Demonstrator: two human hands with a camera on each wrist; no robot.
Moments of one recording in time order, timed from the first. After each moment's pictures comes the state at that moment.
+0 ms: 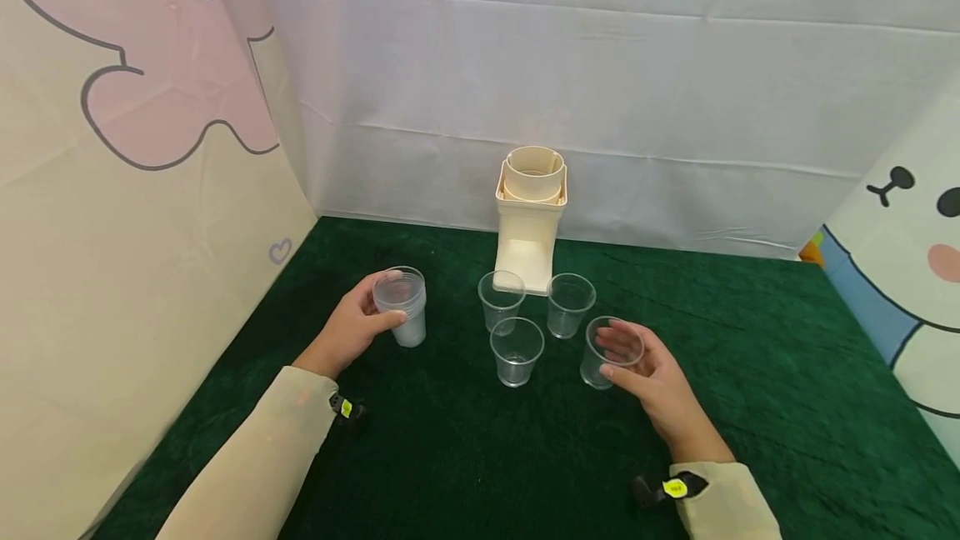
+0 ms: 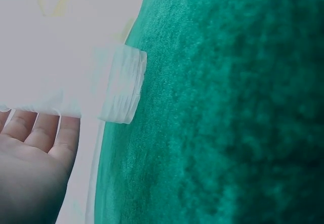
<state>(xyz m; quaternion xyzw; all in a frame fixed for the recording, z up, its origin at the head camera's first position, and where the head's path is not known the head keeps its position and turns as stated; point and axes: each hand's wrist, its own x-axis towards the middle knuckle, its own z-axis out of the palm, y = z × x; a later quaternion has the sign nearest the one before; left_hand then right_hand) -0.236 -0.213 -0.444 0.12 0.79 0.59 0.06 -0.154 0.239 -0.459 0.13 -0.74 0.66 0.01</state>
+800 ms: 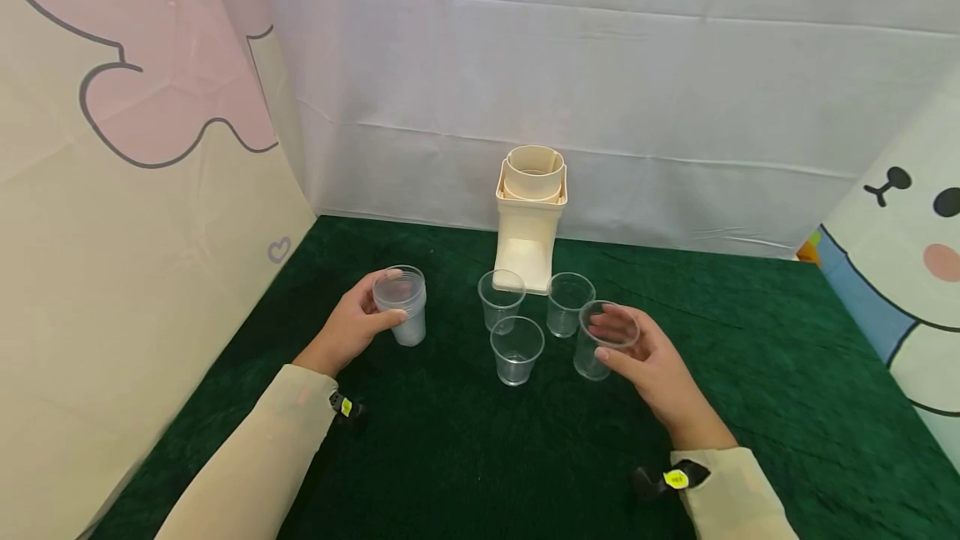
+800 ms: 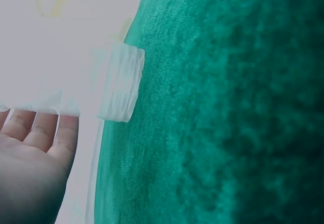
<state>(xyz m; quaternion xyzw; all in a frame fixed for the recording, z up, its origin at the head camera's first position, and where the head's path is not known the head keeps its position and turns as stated) -0.235 -0.212 -0.442 0.12 0.80 0.58 0.06 -0.163 0.231 -0.434 0.13 -0.78 0.61 -0.01</state>
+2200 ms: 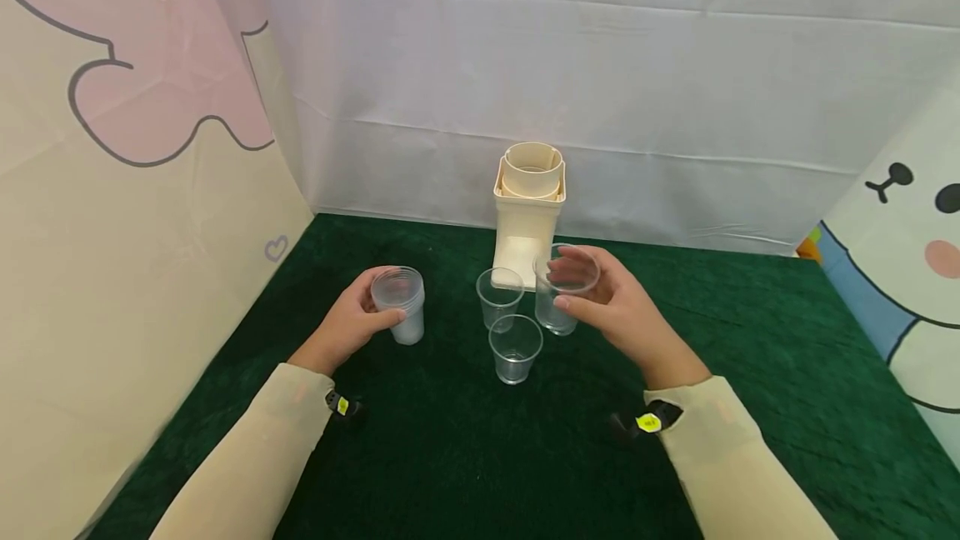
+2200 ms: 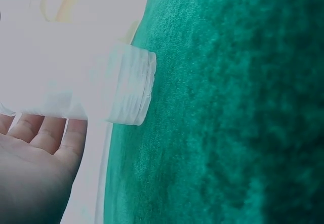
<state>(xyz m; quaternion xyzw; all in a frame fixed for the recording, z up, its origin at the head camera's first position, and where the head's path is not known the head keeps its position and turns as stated) -0.237 -0.210 -0.438 0.13 0.80 0.59 0.06 -0.201 0.187 -0.360 0.20 -0.77 0.60 -0.03</state>
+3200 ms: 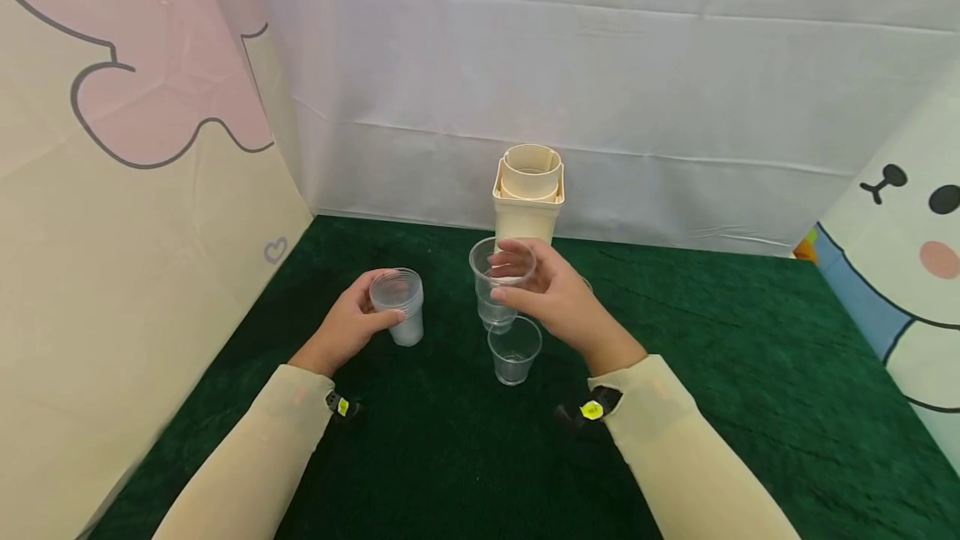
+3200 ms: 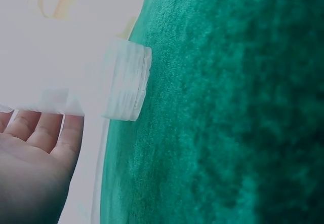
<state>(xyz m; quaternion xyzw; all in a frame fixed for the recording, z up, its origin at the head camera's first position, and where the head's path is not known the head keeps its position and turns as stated) -0.236 -0.212 -0.440 0.12 0.80 0.58 0.06 -0.212 0.124 -0.348 0.24 -0.75 0.62 -0.06</state>
